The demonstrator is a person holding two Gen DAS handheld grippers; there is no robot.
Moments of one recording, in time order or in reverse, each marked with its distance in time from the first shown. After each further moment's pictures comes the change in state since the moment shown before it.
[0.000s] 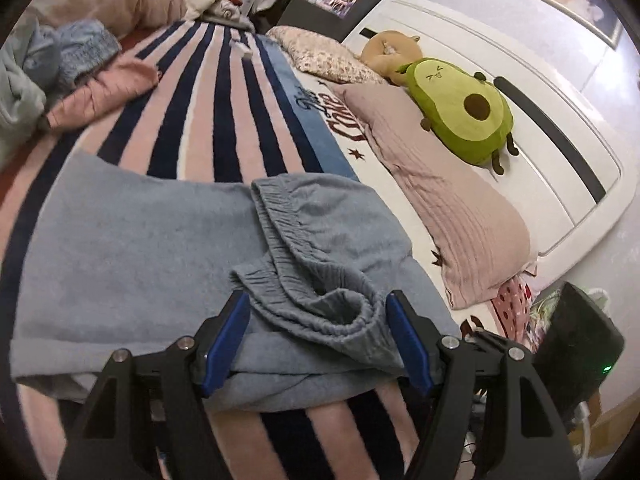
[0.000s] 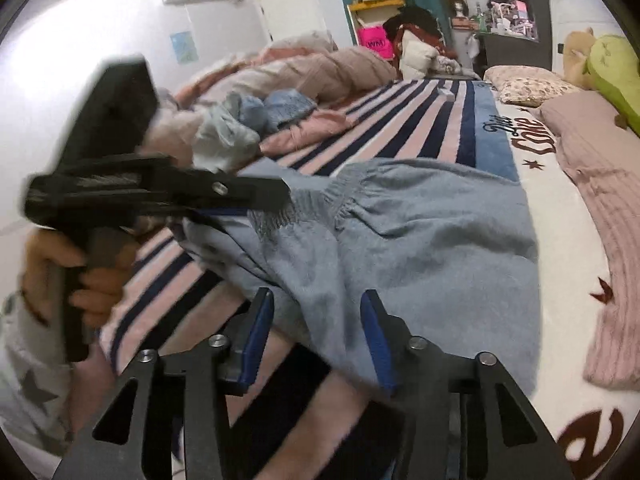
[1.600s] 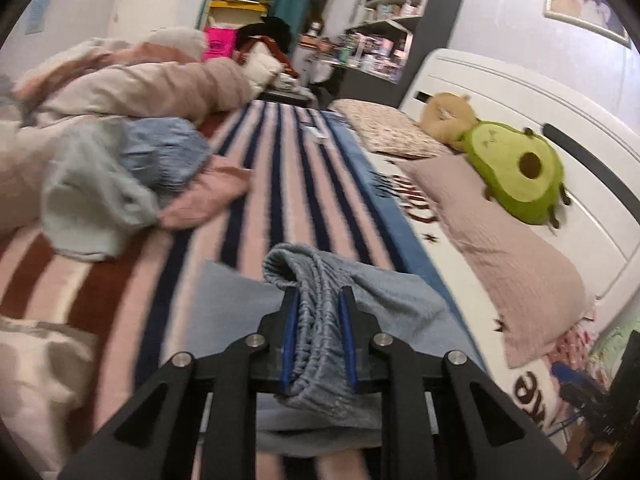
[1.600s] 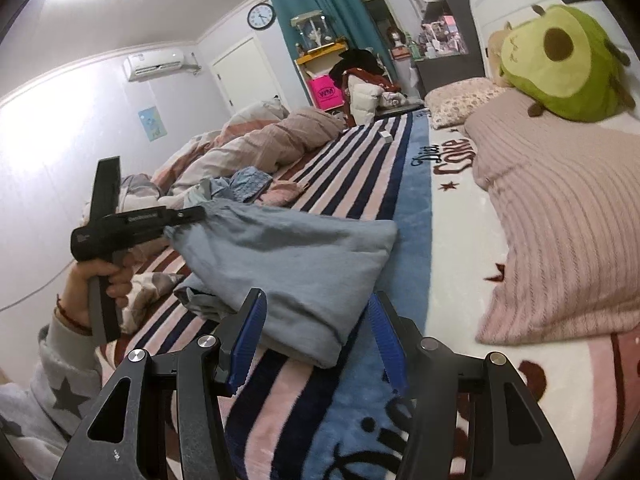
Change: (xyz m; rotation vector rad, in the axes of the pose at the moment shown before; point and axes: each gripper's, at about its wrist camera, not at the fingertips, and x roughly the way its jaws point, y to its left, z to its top) left arm -0.087 0.028 0.033 0.028 -0.254 0.310; right arm -0.095 -0.029 -0.003 0.146 -0.169 -0.074
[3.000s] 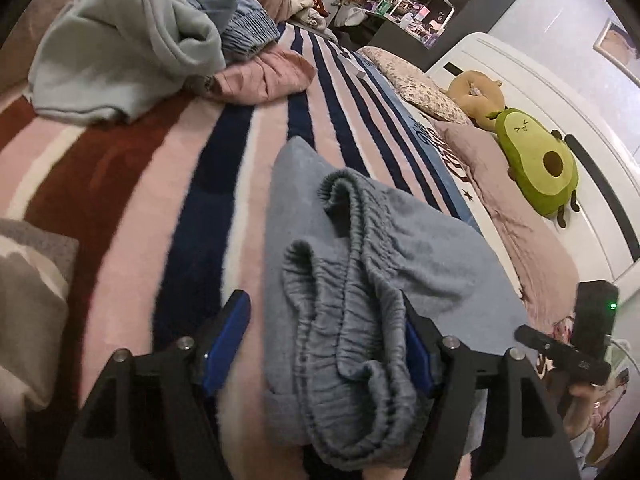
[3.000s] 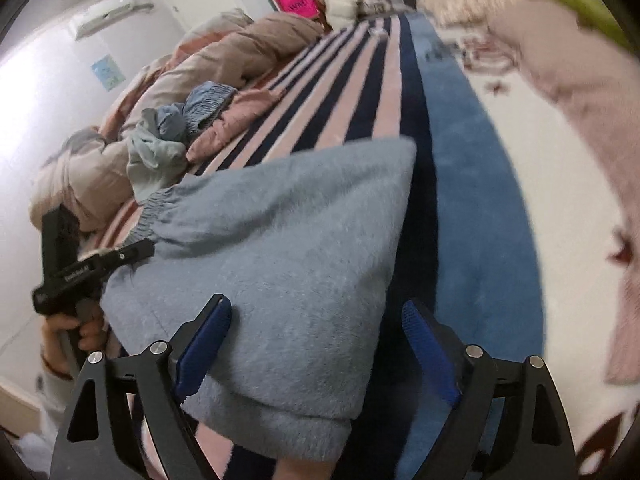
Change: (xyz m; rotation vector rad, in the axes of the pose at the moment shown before) left arm 0.078 0.104 -0.063 -0.186 0.222 -0.159; right arm 0.168 -0.012 0.001 0.166 0.344 -0.012
